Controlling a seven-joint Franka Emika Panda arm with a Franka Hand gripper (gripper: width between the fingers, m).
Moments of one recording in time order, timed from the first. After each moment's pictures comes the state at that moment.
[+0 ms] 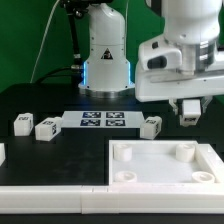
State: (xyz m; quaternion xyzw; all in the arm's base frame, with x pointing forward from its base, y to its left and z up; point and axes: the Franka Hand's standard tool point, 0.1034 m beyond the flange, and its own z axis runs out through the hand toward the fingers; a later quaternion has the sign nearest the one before) arm 0.473 0.144 0.074 -0.99 0.04 0.11 0.08
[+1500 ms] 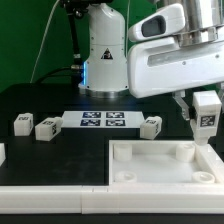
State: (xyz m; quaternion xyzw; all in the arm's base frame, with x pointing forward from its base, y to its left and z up) arm 0.610 0.120 0.113 -0.99 -0.01 -0.10 0.09
